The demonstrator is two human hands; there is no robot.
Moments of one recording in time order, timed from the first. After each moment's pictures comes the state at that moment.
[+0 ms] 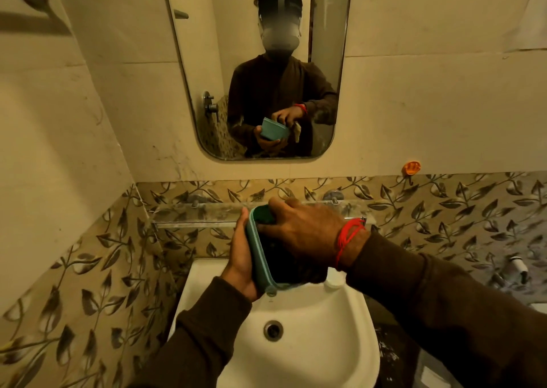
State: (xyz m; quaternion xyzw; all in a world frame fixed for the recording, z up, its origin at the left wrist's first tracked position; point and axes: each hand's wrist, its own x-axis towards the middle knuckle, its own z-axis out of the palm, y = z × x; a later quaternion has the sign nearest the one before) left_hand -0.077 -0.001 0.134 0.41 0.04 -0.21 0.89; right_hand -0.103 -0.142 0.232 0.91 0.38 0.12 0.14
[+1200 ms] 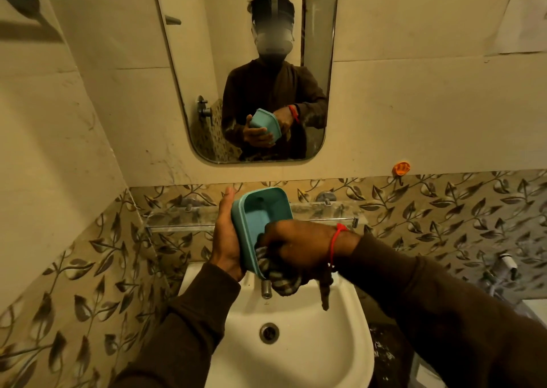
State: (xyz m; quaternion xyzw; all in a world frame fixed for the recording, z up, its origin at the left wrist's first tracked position) left_hand -0.061 0.004 0.164 0.46 -0.02 -0.07 0.88; right_hand -0.115 -0.141 0.244 0.92 0.29 -0.15 -0.19
